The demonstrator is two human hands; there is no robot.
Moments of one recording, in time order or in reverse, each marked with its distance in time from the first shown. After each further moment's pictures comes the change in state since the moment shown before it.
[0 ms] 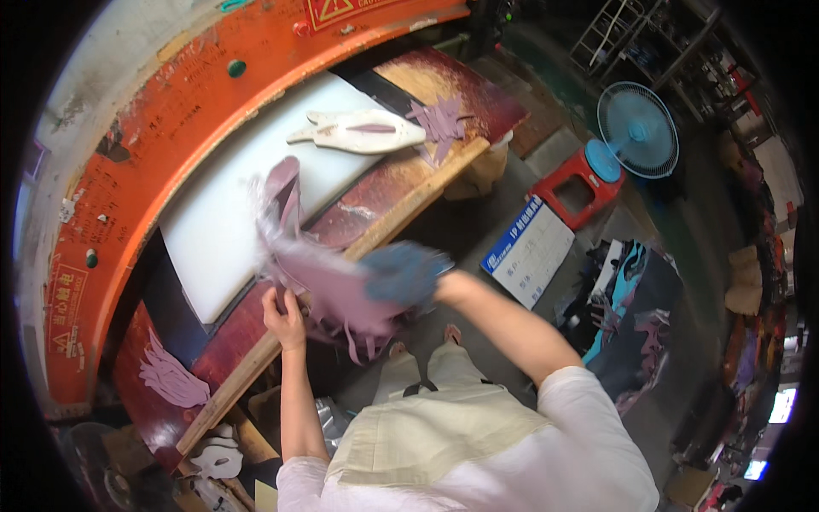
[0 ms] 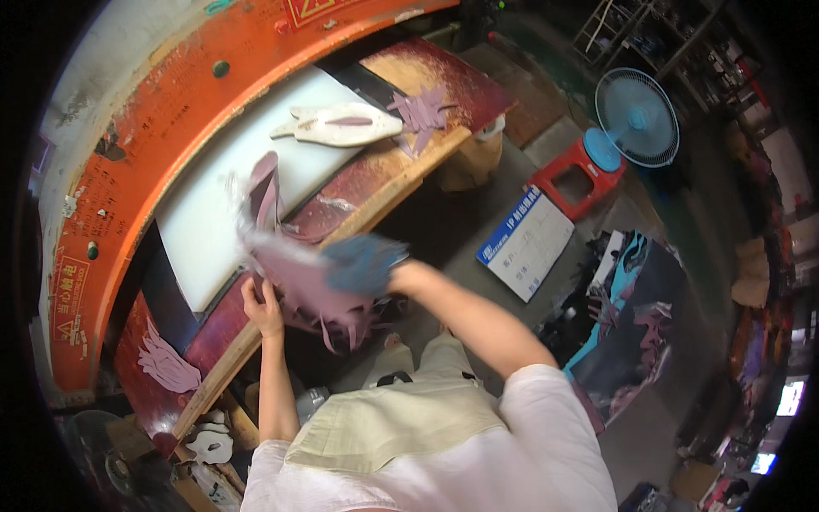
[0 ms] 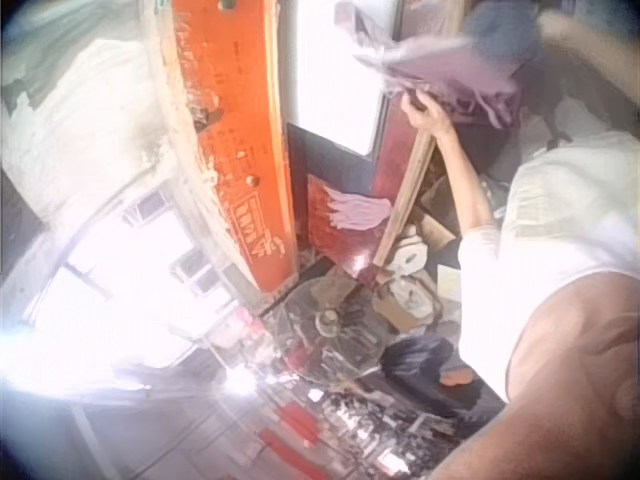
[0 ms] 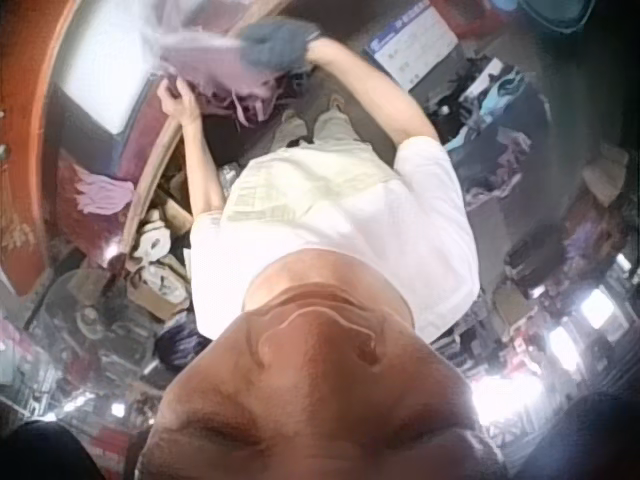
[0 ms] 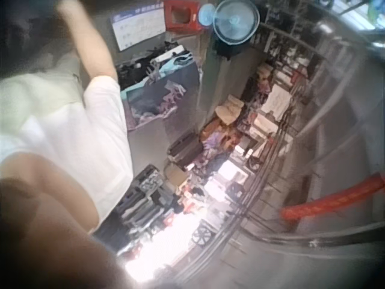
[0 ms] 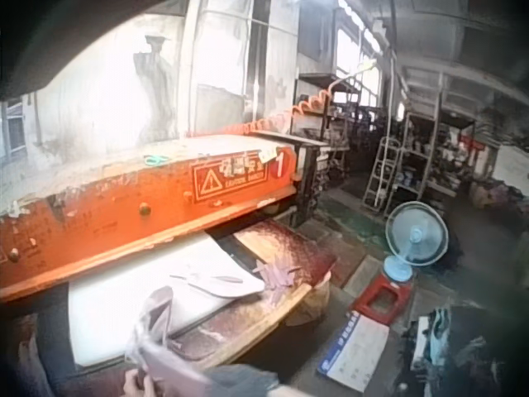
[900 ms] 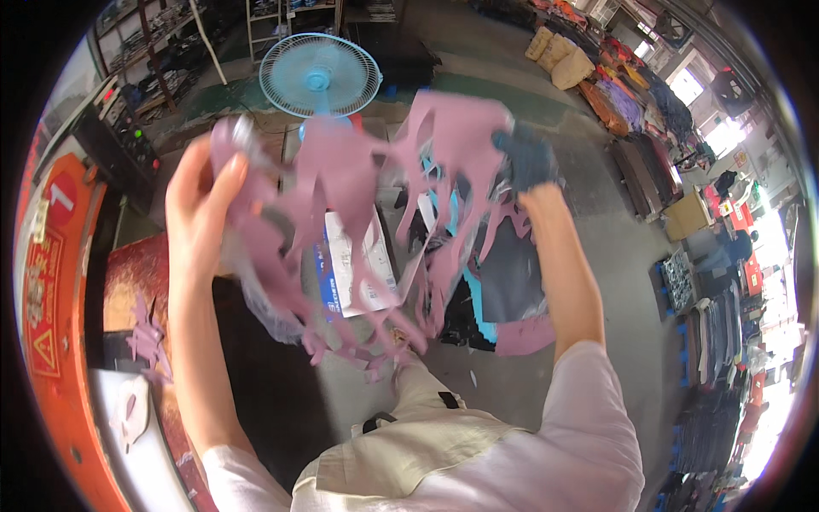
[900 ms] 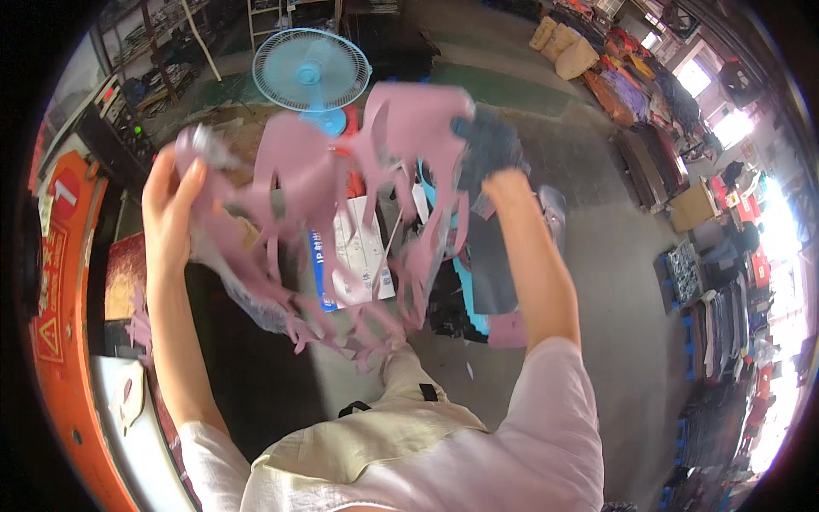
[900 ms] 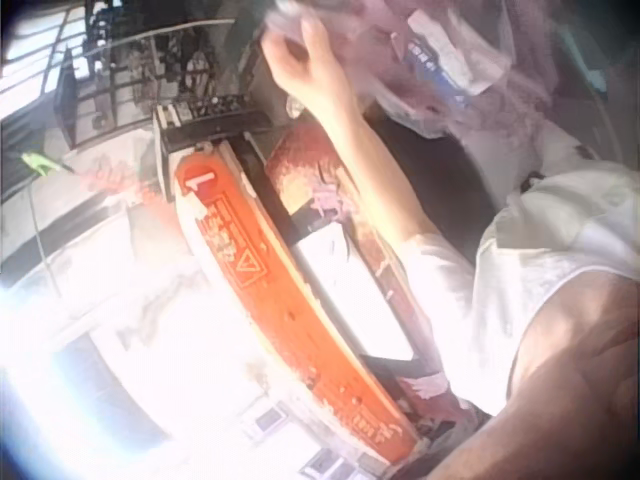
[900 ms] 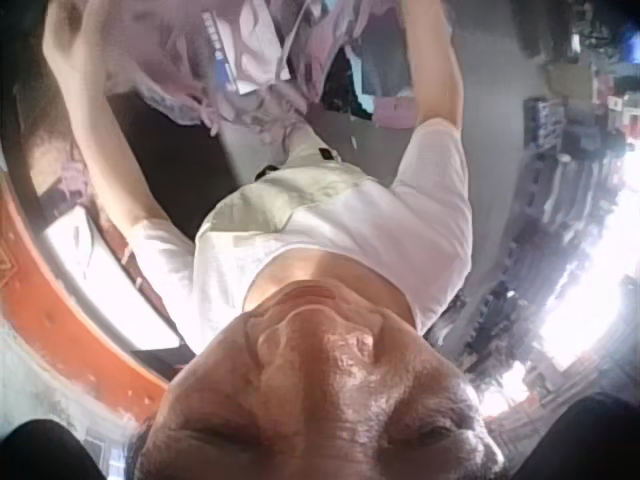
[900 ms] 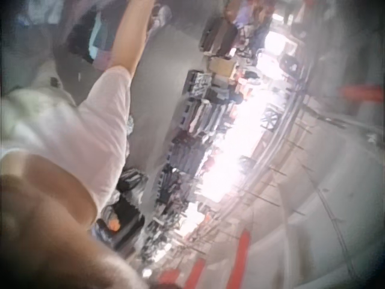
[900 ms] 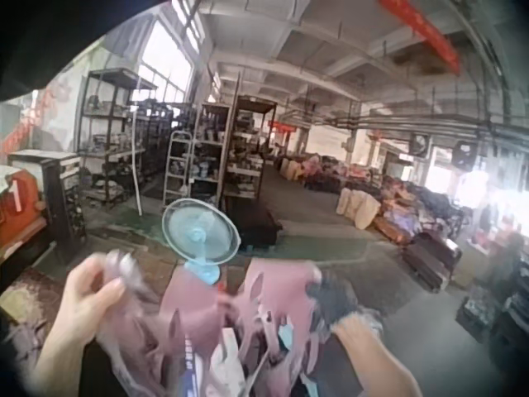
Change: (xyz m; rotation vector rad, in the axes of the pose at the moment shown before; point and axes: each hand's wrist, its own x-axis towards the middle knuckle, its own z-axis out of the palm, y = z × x) left_hand 0.042 0.513 0.419 -1.065 -1.306 0.186; right_hand -0.524 0.039 -0.329 0.325 1.934 0.535
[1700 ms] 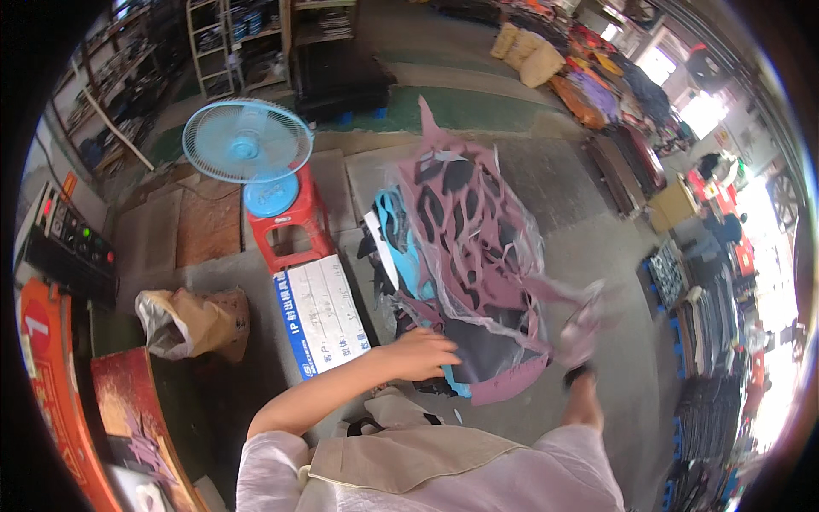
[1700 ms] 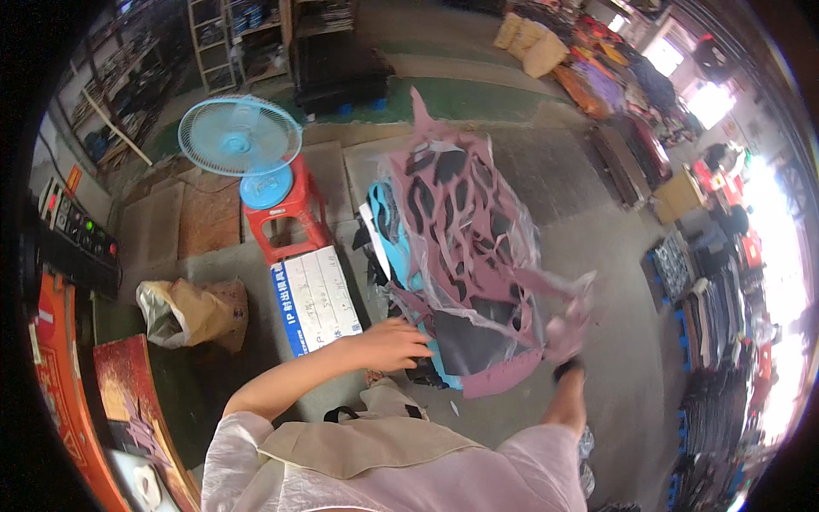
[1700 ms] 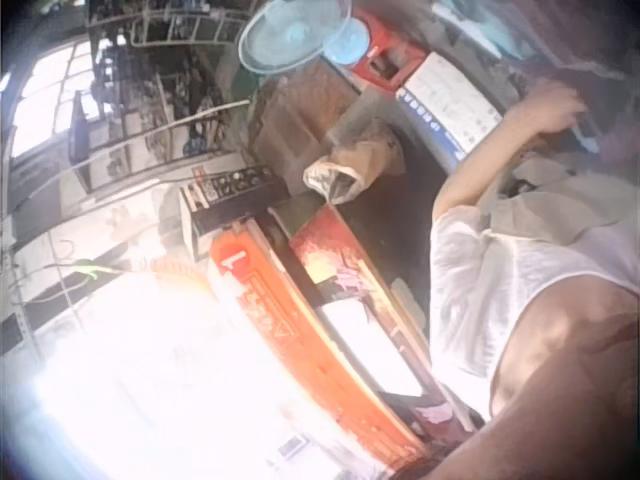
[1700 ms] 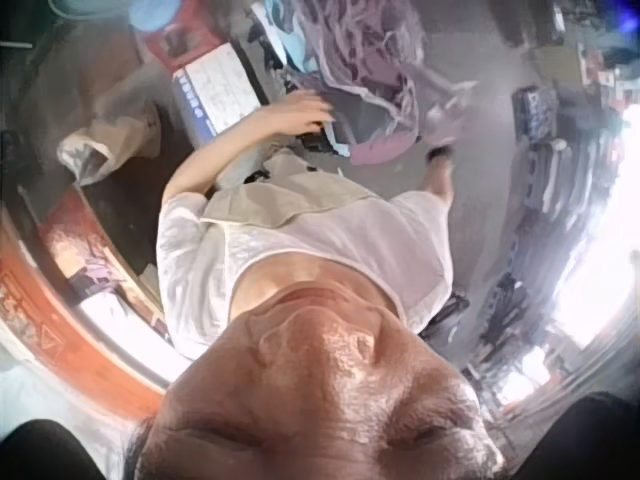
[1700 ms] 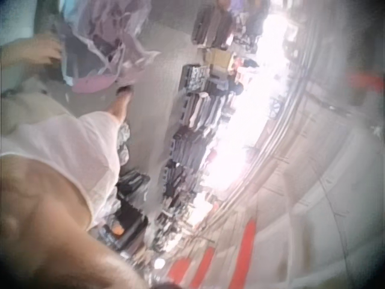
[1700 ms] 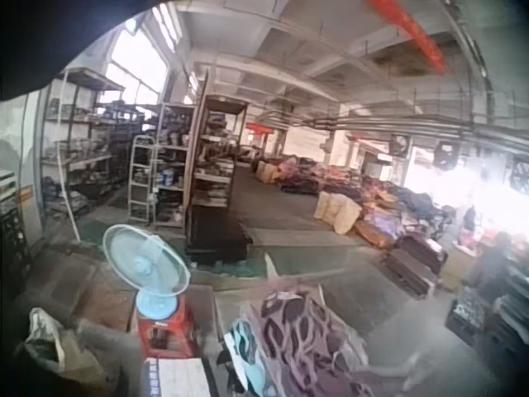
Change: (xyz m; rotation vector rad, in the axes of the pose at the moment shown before) left_hand 0.020 -0.187 0.329 0.425 -1.534 0.414; right_hand -0.039 0.187 -0.497 -1.598 0.409 0.641
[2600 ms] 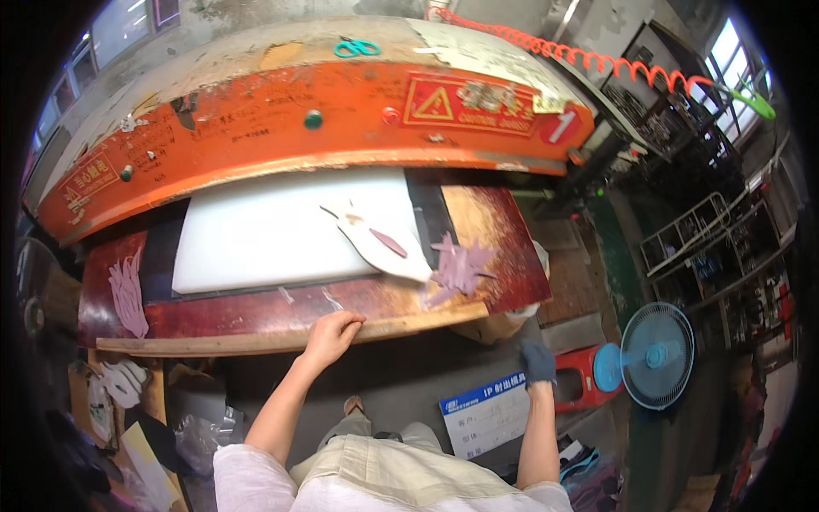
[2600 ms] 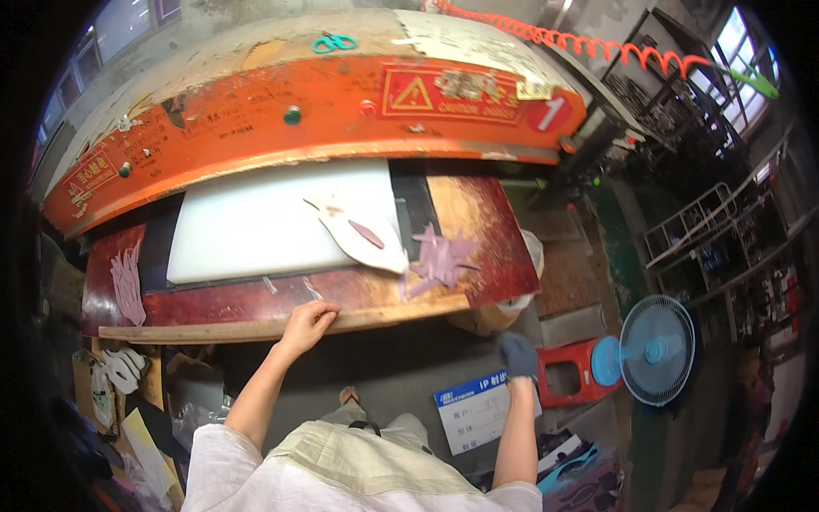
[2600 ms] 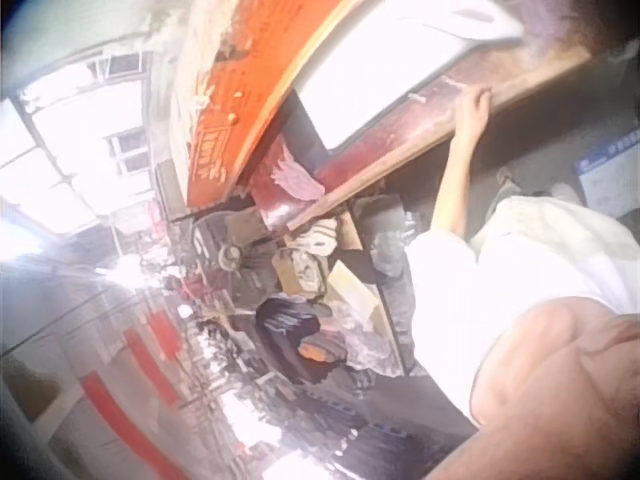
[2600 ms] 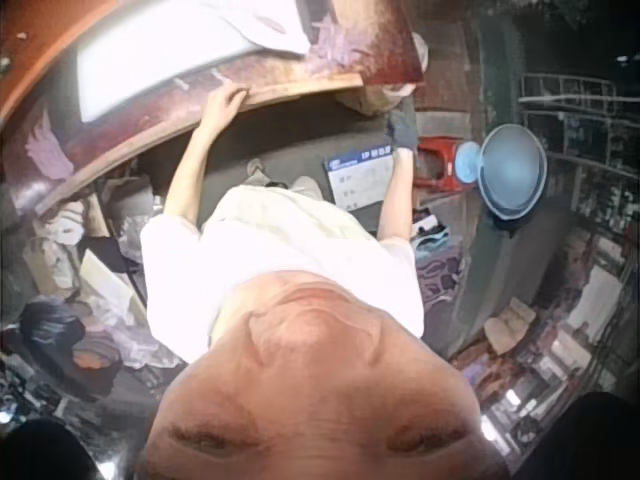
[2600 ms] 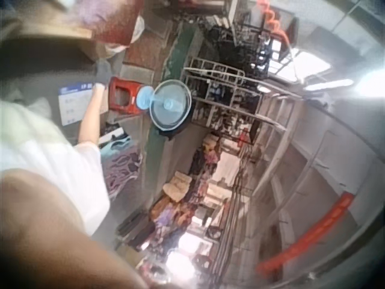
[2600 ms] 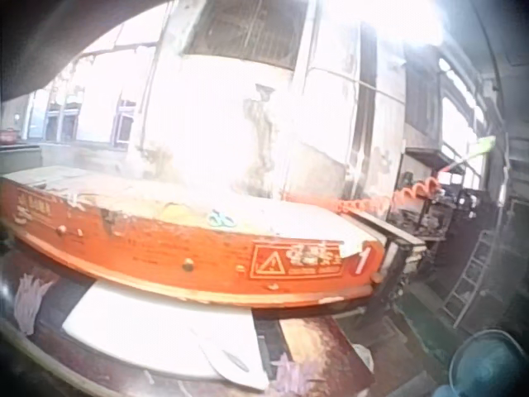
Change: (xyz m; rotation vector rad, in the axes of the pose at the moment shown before) left_hand -0.580 0.360 0.284 0.033 1.926 -1.955; right_hand -0.670 -0.699 0.012 0.719 -1.140 -1.479
